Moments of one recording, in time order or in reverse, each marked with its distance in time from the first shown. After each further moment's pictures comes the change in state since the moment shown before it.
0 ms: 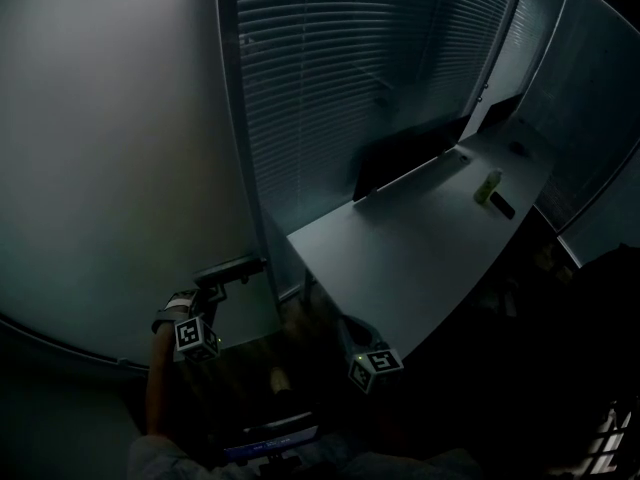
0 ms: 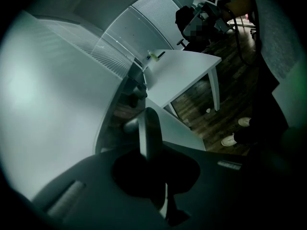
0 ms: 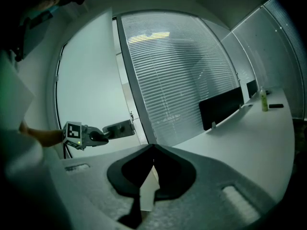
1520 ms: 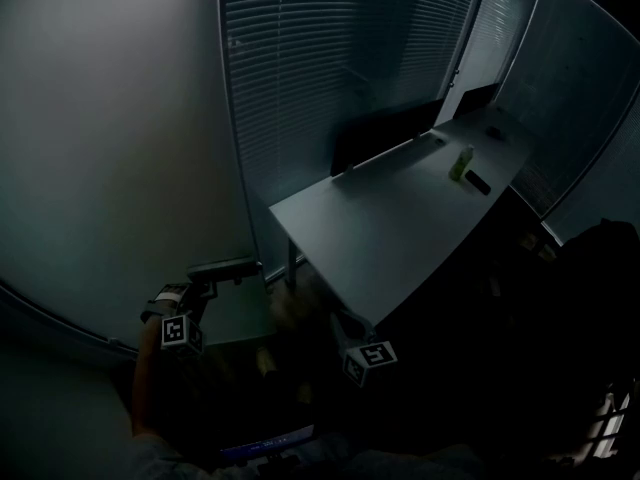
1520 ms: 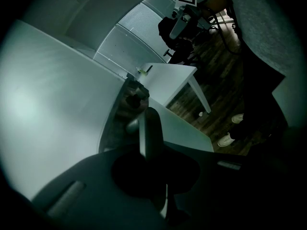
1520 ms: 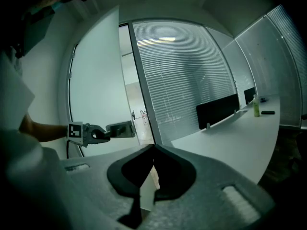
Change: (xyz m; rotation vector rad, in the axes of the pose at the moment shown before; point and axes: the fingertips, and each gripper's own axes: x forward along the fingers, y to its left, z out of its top) left arm -0.075 -0.081 0.026 0.133 -0.119 0.034; right arm -0.112 0.032 -0.026 -0.074 -0.009 0.011
